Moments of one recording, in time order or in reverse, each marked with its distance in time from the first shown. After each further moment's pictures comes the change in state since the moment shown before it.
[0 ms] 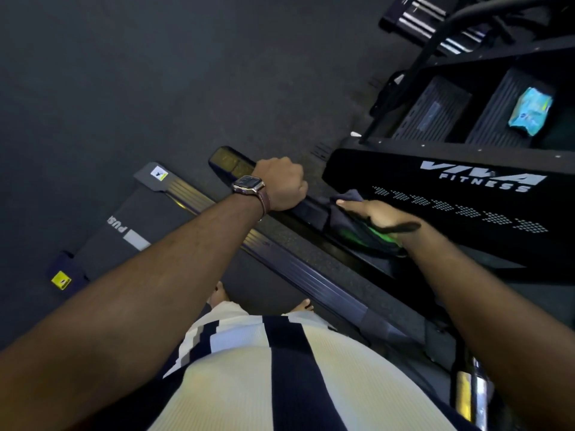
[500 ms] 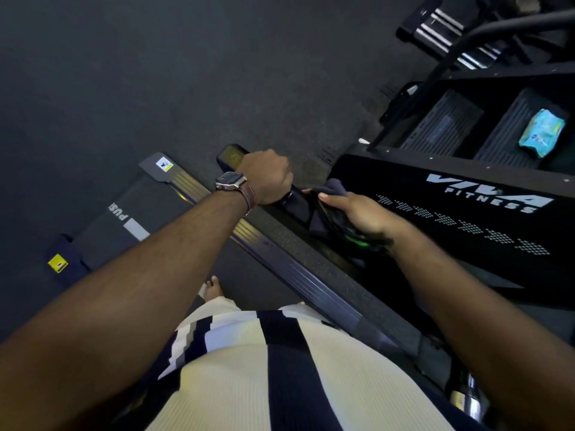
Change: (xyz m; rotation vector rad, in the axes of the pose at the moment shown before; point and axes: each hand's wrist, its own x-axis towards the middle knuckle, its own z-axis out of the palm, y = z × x) left_hand 0.001 -0.038 0.015 -0.038 0.121 -0.036; right_hand 0.013 -0.015 0.010 -0.123 -0.015 -0.044
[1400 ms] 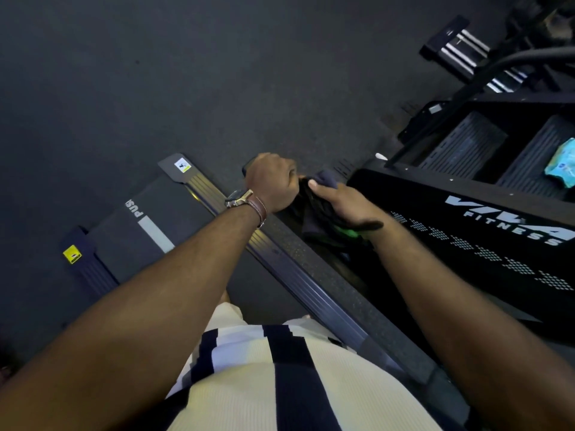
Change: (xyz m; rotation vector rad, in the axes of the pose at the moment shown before) left_hand -0.002 -0.028 0.011 -0.223 0.257 -0.236; right_hand 0.039 -0.053 0.038 -0.011 -0.066 -0.121
